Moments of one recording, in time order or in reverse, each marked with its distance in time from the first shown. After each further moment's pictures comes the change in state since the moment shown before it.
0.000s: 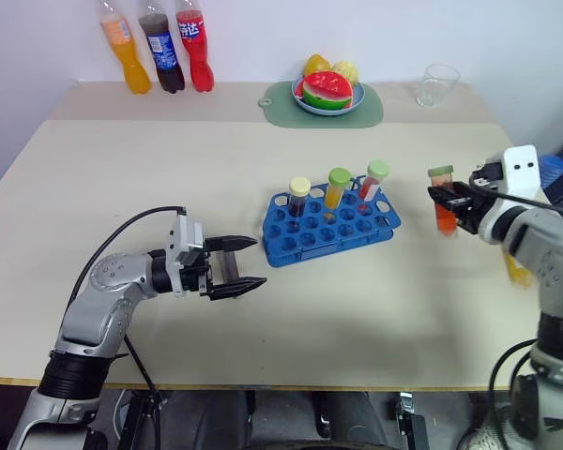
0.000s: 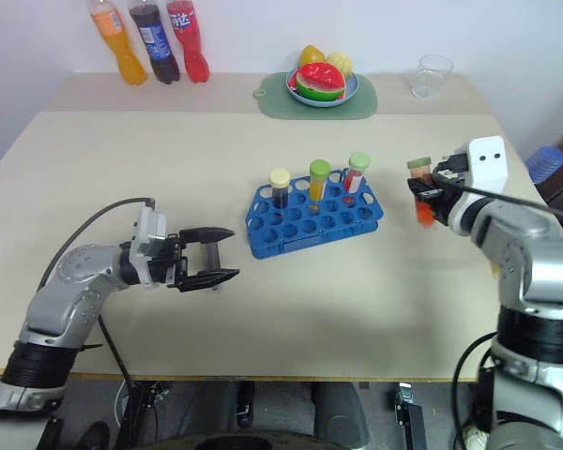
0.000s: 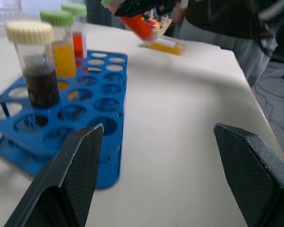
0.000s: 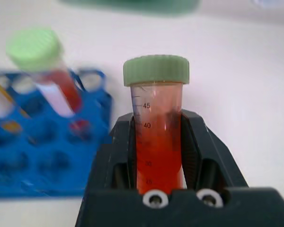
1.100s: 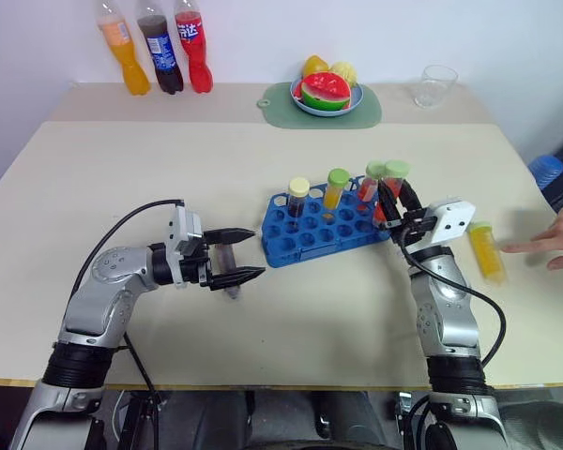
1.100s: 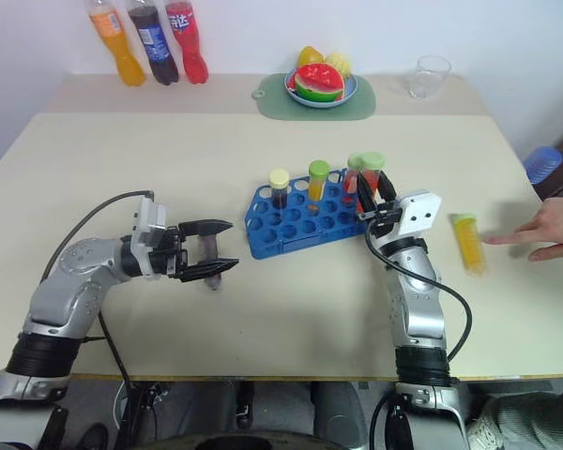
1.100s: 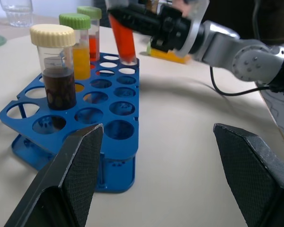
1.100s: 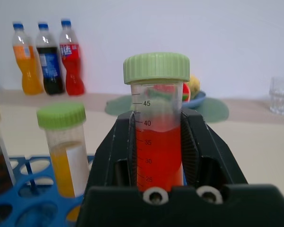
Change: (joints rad) left arm -0.021 0.000 0.011 0.034 -0.002 0.018 0.013; right arm 0.140 0.353 0.235 0.376 -0.154 -1.068 -0.048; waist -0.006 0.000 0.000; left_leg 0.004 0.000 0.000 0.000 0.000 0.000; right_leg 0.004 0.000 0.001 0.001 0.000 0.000
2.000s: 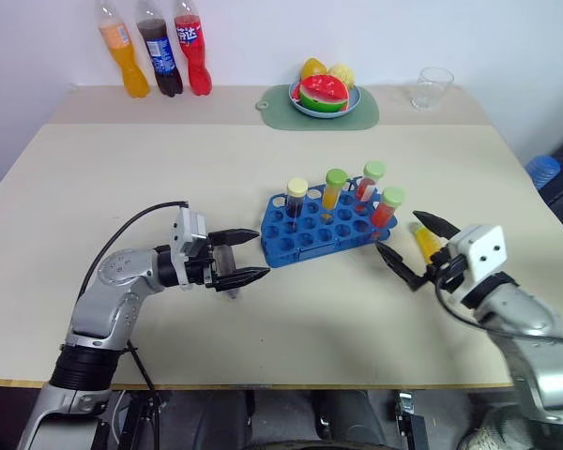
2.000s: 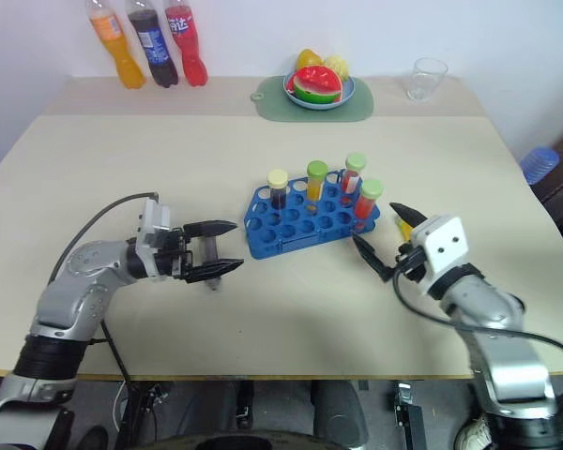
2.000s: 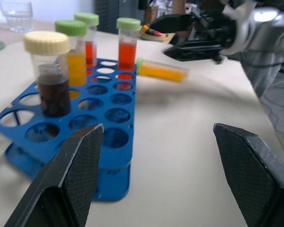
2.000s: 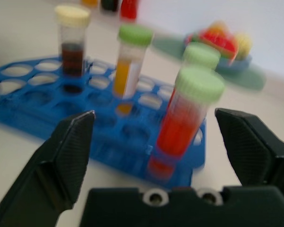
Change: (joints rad) left arm -0.001 -0.053 -0.016 0.001 0.001 -0.003 0.009; right arm 0.338 -0.518 -0.099 -0.633 0.211 0.707 0.156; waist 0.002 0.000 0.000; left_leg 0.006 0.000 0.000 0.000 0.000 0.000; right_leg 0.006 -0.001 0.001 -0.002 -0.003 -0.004
